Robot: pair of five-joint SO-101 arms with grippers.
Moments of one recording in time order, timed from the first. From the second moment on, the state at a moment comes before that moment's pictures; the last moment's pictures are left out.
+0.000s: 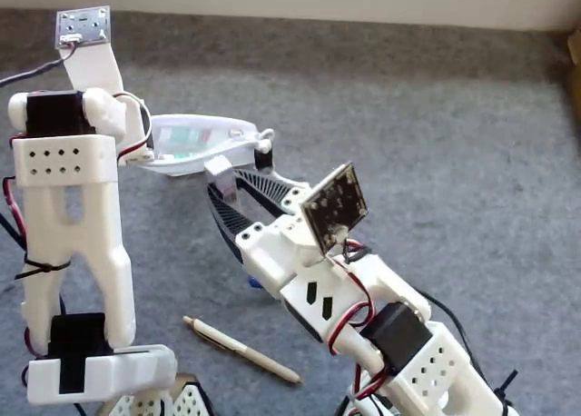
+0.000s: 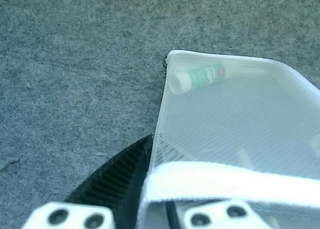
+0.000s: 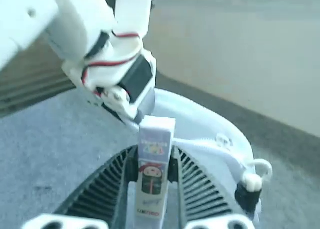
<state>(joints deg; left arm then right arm) -12.4 -6.8 -13.8 97.6 13.1 -46.2 -66.3 50.8 26.3 -1.4</state>
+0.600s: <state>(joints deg) -12.4 -6.6 -13.8 97.6 13.1 -46.3 -46.2 50.8 -7.9 -1.4</state>
